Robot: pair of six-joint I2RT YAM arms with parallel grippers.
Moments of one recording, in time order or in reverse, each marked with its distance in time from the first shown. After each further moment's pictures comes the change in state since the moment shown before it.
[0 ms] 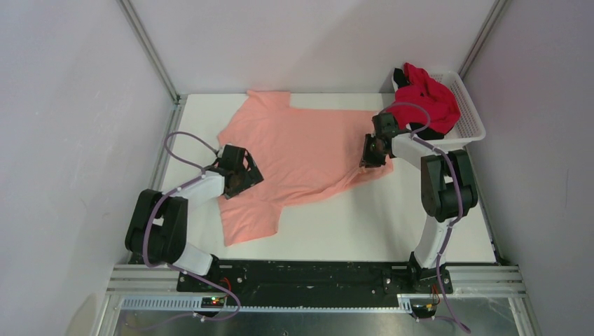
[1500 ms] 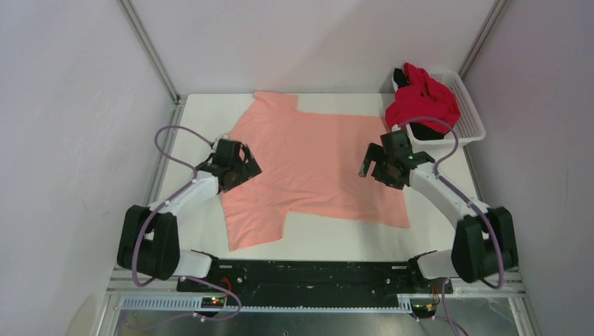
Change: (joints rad) left arm 0.000 -0.136 0.031 -0.085 -0.016 0.001; right arm 0.098 -0.555 -0.296 -0.182 0.224 0.223
